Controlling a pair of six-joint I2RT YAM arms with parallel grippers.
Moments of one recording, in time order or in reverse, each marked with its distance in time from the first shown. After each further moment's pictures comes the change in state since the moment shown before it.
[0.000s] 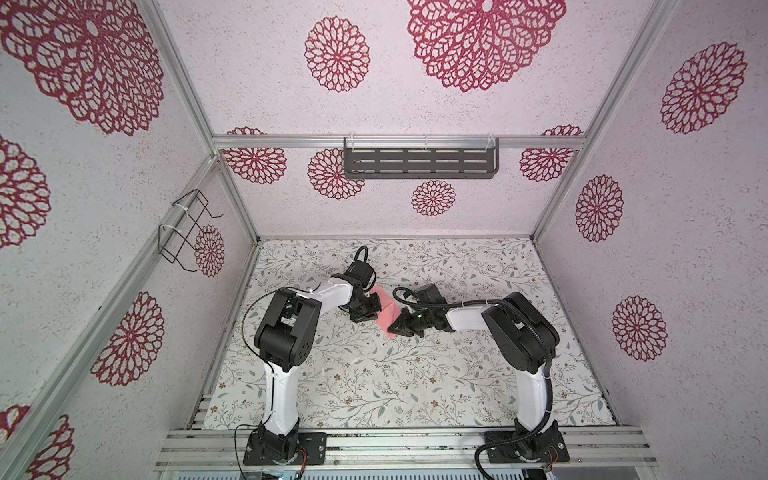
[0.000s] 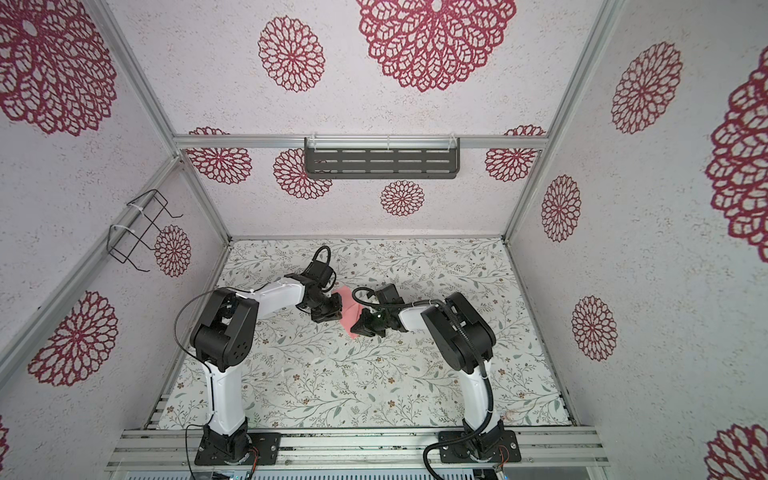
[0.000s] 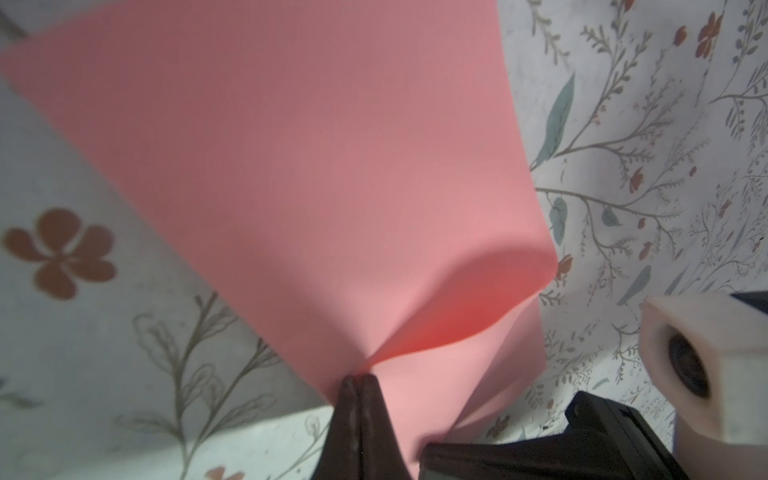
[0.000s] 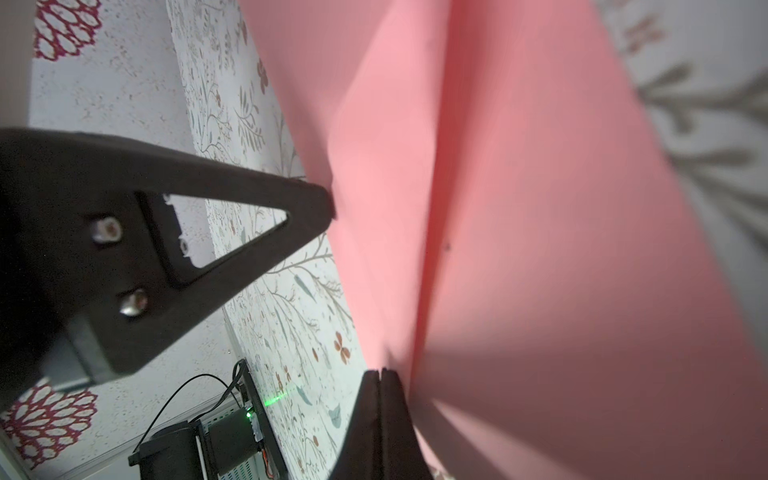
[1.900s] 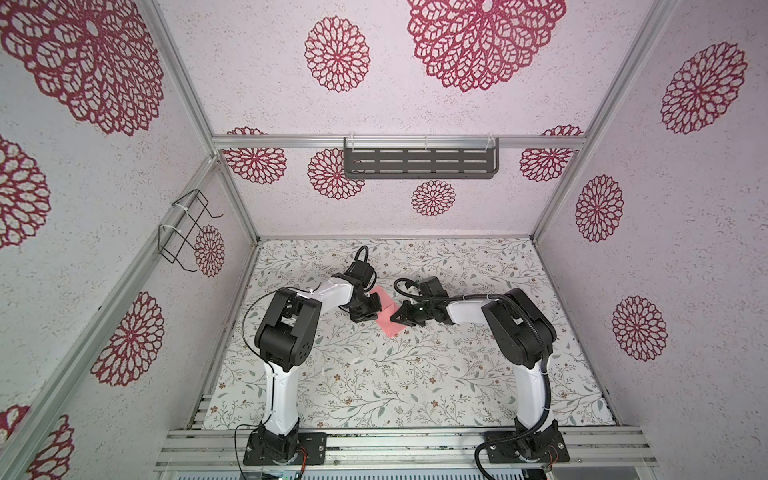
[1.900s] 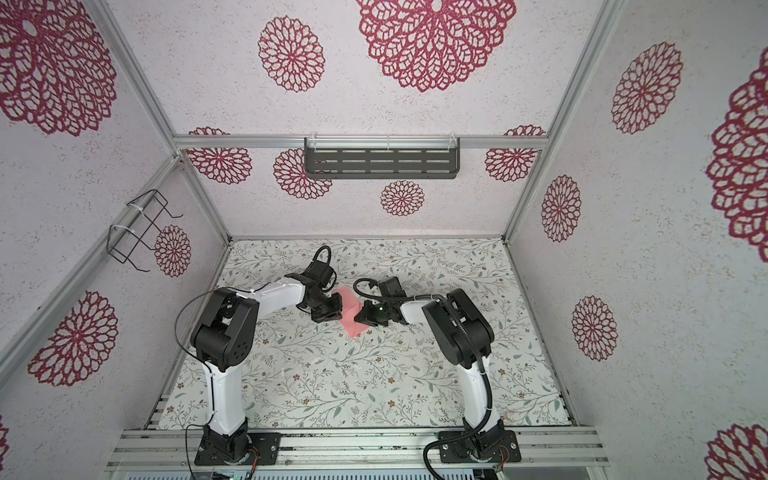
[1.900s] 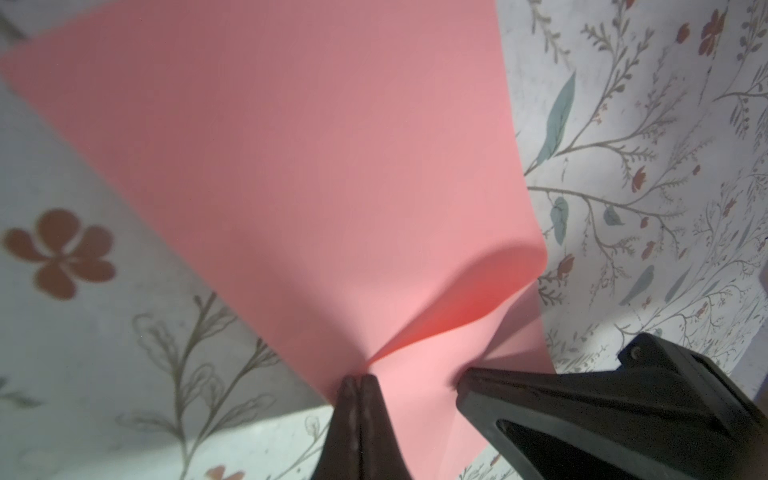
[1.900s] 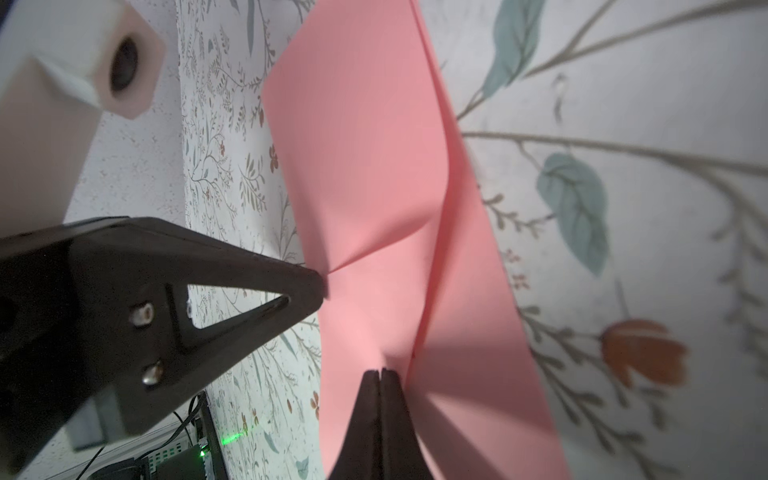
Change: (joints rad) left arm -0.003 -0.003 0.007 -0.004 -0.004 0.003; right arm -0.048 0.045 0.072 0.013 0.058 -0.117
